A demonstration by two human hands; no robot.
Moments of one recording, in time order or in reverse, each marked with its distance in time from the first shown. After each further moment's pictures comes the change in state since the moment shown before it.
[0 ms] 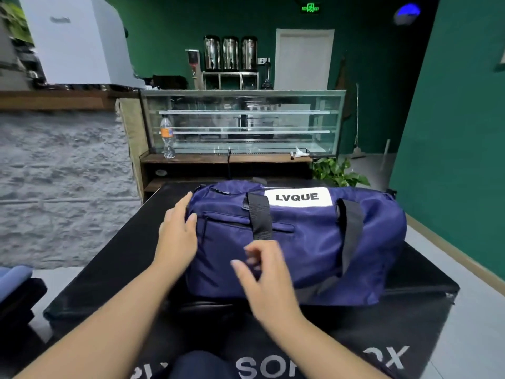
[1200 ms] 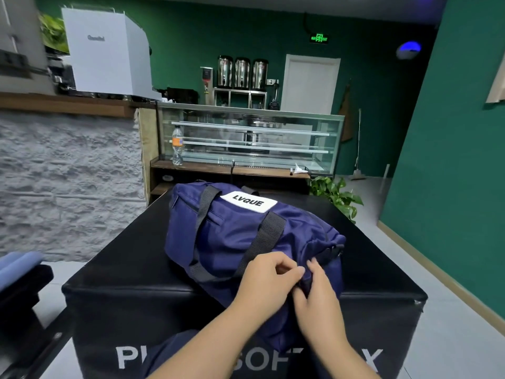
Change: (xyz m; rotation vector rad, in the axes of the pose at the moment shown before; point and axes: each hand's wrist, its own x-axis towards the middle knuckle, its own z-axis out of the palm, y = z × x) left_hand -0.133 0.118 0.047 -0.362 -0.329 0.064; right_hand -0.051 -0.001 -0.097 -0.239 -0.013 0.419
